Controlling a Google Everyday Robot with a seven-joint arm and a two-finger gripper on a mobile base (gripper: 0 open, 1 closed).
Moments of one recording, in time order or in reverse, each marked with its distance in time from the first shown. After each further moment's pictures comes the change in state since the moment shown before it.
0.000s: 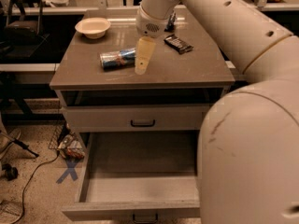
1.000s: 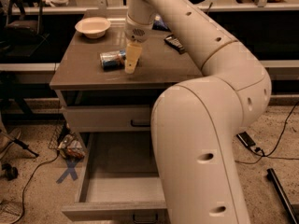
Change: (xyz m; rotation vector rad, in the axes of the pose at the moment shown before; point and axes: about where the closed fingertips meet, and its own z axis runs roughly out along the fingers) arm -0.016 -0.032 0.064 -0.090 0.035 0.006
